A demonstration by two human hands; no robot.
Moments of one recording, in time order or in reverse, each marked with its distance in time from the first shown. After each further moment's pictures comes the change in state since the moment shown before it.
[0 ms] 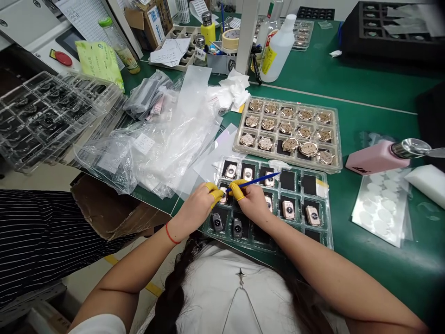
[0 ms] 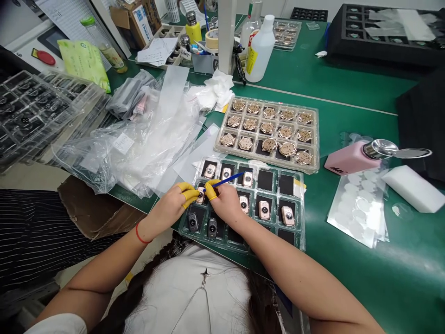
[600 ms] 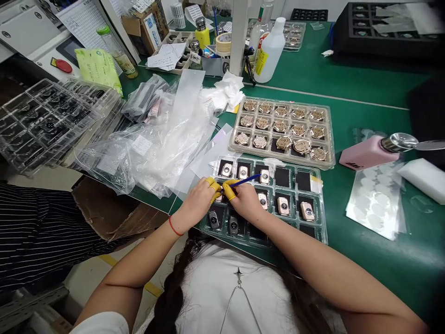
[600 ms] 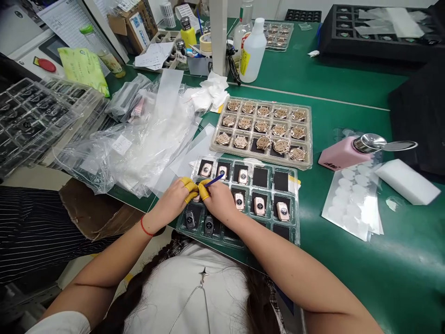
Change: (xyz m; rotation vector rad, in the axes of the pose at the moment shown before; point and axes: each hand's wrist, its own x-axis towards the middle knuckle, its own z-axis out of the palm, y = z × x) left_hand 0.013 0.003 0.003 0.122 -0.072 -0.057; right_hand 0.000 -0.010 -0.002 -0.233 -0.093 -0.073
